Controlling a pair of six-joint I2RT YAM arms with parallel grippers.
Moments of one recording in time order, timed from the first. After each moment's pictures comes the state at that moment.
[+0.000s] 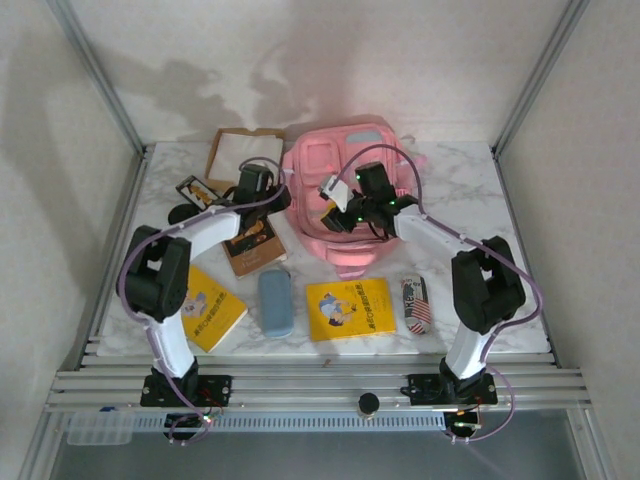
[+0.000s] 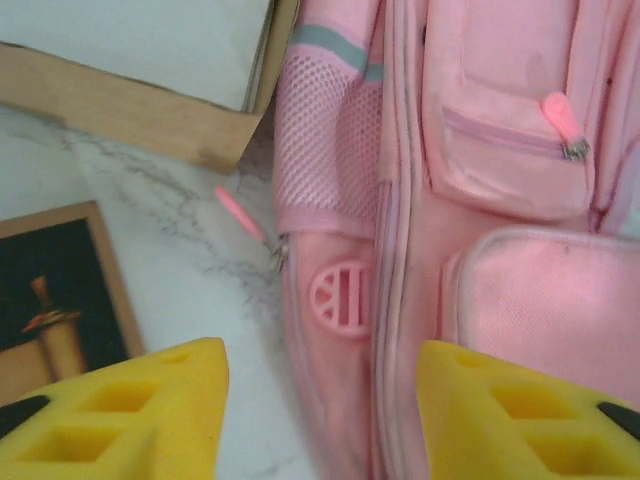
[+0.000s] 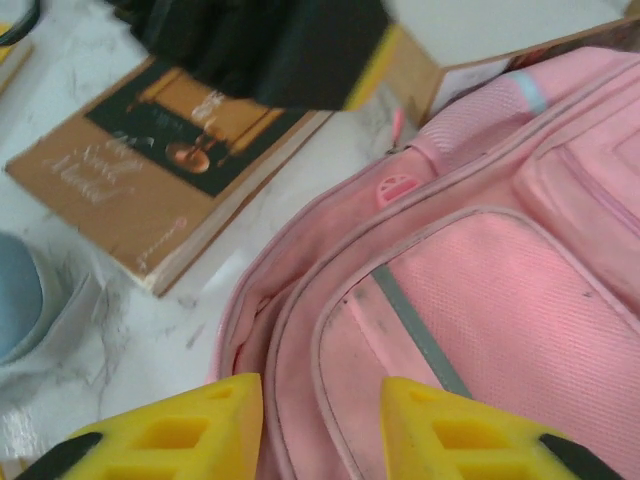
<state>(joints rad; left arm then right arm) -0.34 1.82 1.20 -0.07 -0.03 -0.61 0.53 1.76 1.30 -0.26 -0.42 -0.43</state>
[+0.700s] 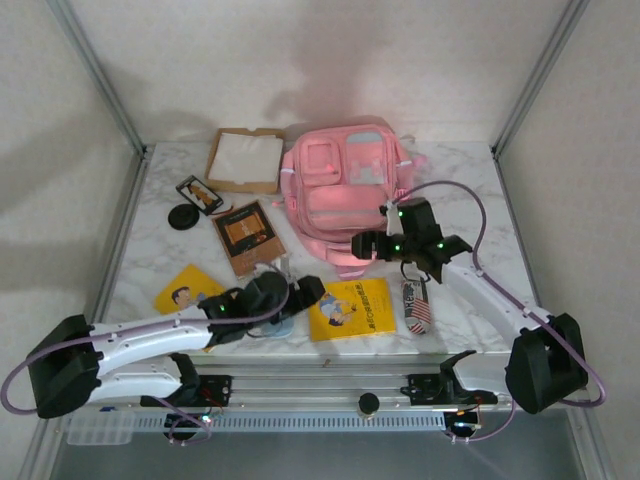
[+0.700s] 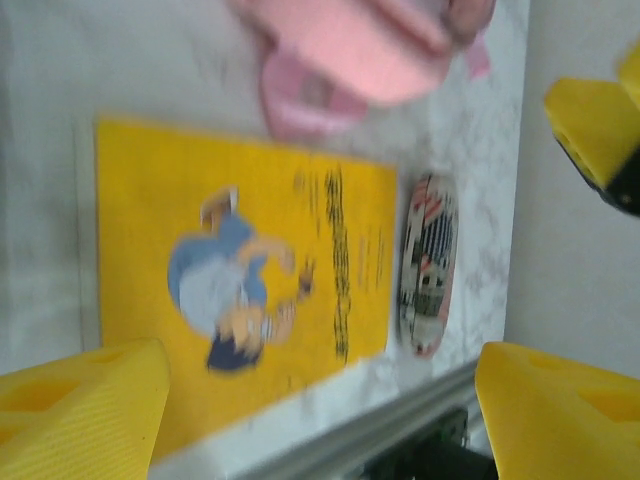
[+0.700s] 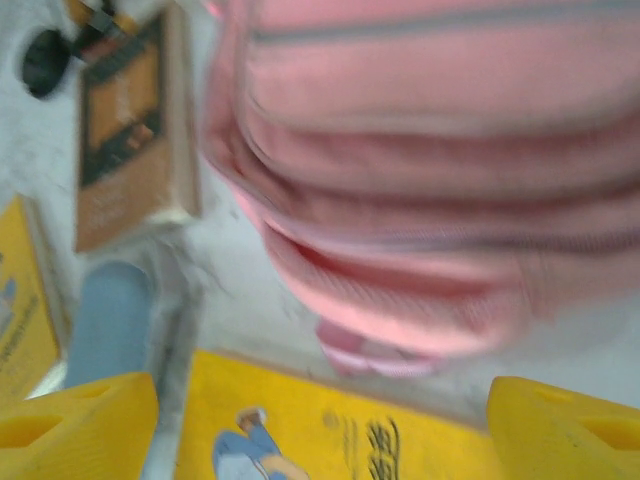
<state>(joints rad) -1.03 1.13 0.53 0.00 -0.13 -1.35 0.46 1.26 0.87 -0.45 -0.28 0.40</state>
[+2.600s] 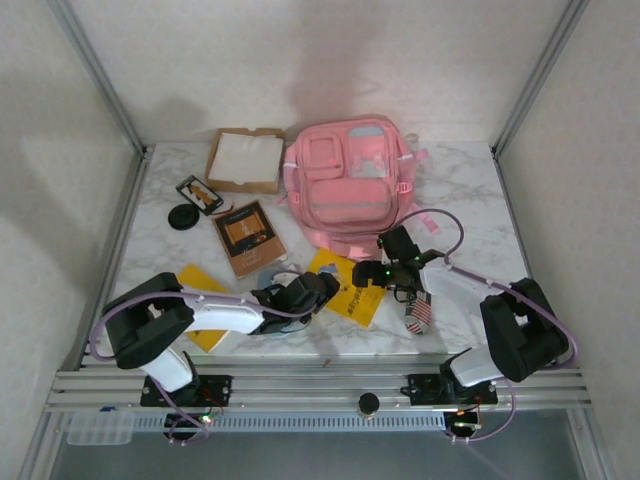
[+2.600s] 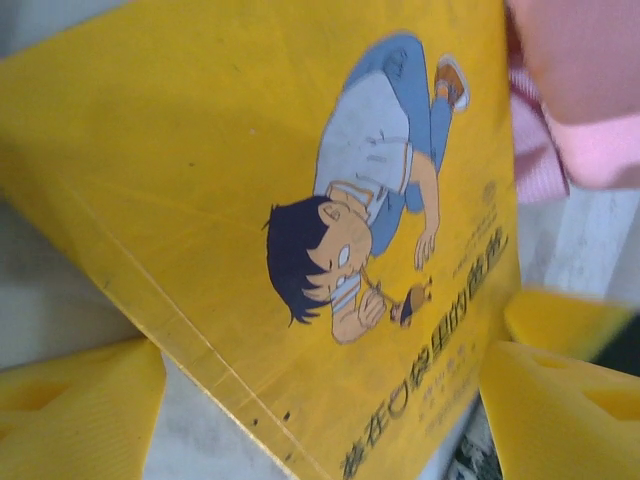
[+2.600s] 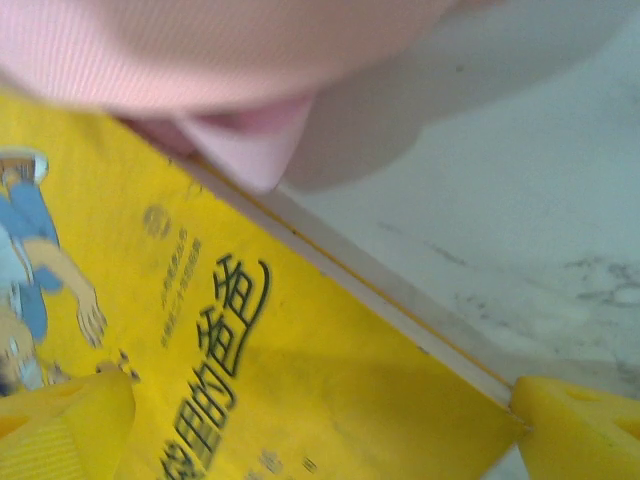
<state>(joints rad) -0.97 1.60 0.67 0.13 -0.25 -1.58 0.53 1.43 0.72 -0.39 -0.10 0.49</state>
